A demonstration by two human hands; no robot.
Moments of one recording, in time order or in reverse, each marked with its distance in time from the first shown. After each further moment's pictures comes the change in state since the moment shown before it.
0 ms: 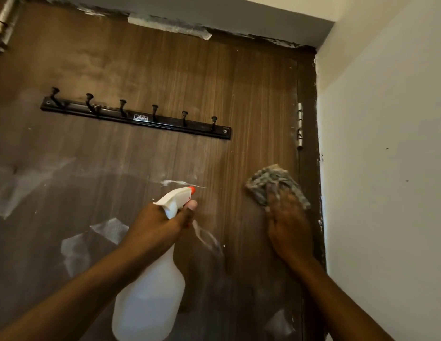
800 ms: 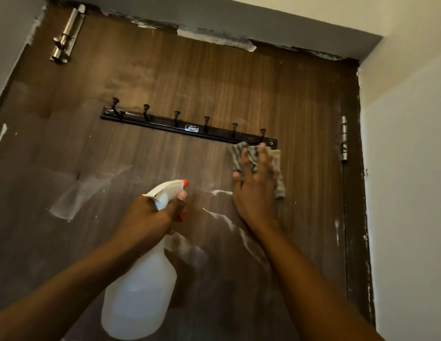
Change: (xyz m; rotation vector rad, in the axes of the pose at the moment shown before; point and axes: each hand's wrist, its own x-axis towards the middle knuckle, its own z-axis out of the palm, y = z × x) left_hand 0.019 -0.031 -0.110 -0.088 0.108 0.083; right_hand 0.096 -0.181 0.036 0.025 0.019 0.071
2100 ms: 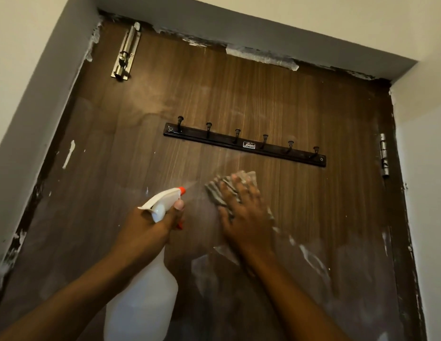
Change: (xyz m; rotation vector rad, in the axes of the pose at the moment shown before) left_hand 0.013 -0.034 -0.139 -0.036 0.023 -0.049; right_hand -0.051 -0.138 0.044 0.001 -0.058 -0.167
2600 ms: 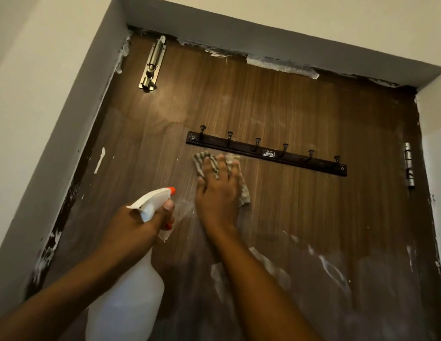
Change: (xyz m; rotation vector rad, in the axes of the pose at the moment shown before) left_hand 0.001 0.005 -0.053 0.046 0.114 -0.037; right_hand 0.072 -0.111 0.020 0.131 0.067 0.168
